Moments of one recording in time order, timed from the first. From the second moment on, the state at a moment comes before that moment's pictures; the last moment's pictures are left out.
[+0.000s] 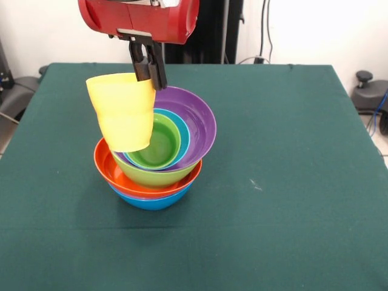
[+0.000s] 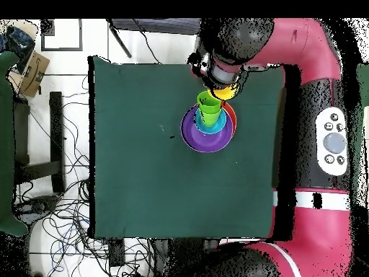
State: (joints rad) arm -0.55 -0.54 0.62 0.89 -0.44 1.46 2.03
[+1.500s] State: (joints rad) arm -0.54 -0.49 0.61 0.91 -0.42 1.51 2.03
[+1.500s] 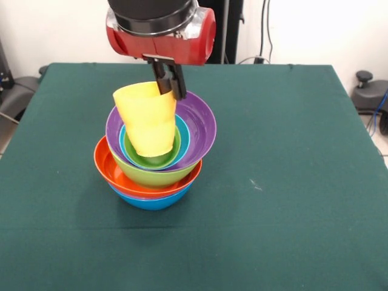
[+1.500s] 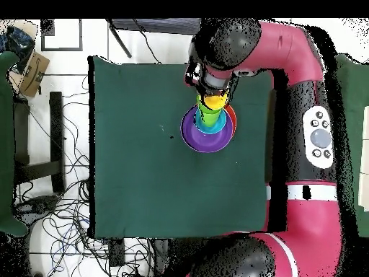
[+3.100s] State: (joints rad) arm -0.52 -0.49 0.59 0.98 -0.40 1.50 2.03
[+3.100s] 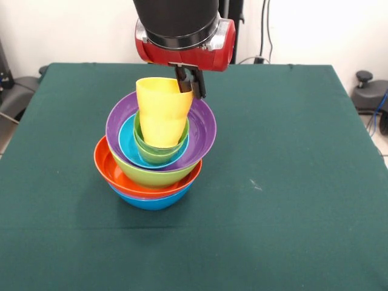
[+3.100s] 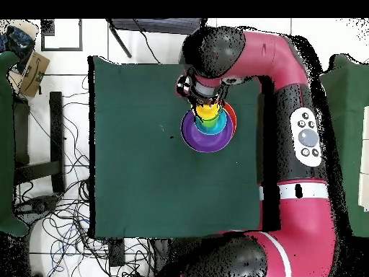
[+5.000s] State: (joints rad) arm -0.50 -0.38 0.56 0.90 -0.38 1.66 2.03
